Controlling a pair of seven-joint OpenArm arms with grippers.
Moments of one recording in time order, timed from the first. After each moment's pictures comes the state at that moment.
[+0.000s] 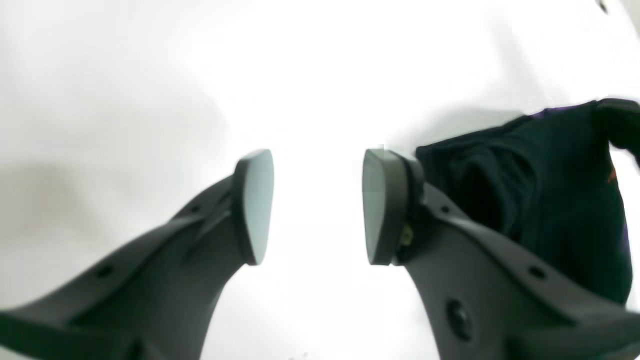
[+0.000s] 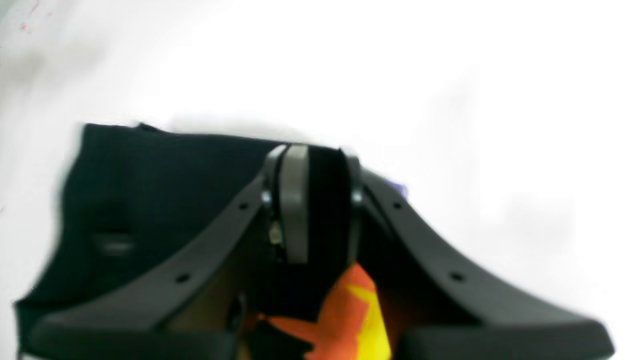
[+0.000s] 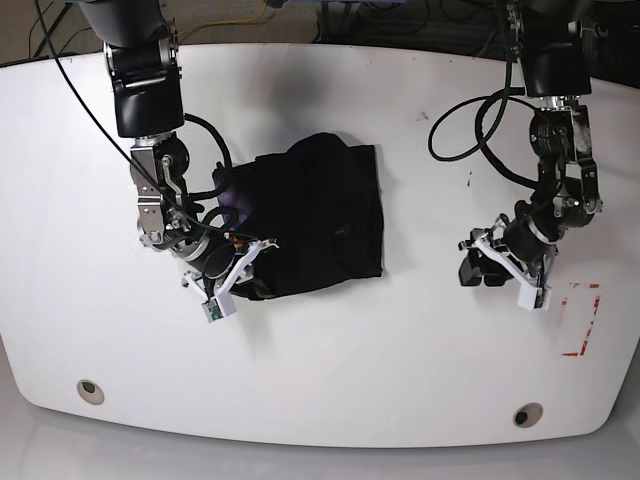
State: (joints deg) left arm -7.8 -17.3 -8.0 88.3 -37.0 -16.0 48.9; right arm 17.5 13.4 -8.2 63.9 26.2 28.7 -25.2
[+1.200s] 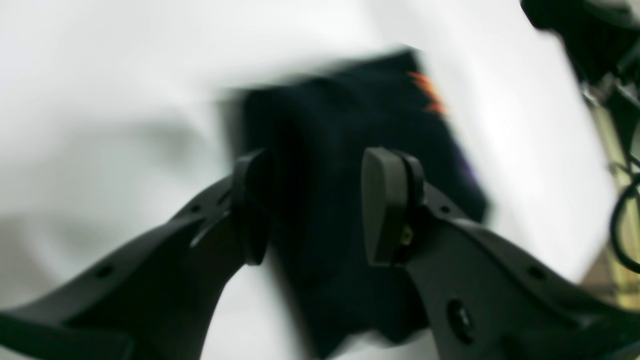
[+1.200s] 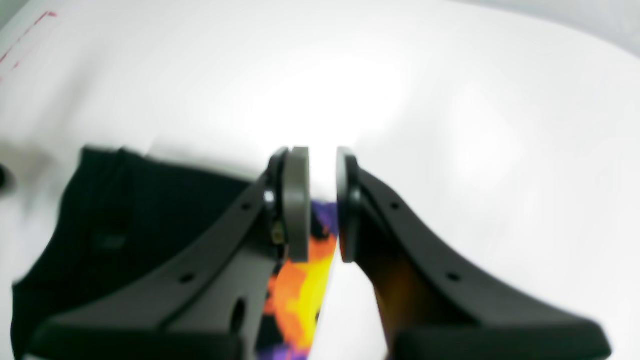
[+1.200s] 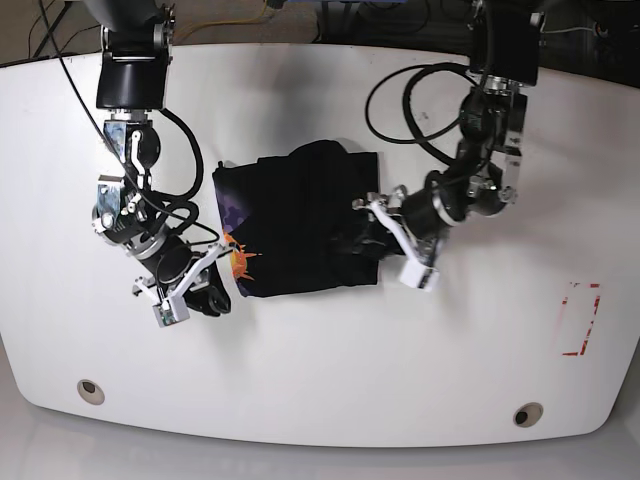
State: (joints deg) left arm -5.6 -7.1 8.8 91.3 -41.5 -16.3 49.3; right arm 10.8 14.6 5.1 85.0 23.5 30.1 -34.8
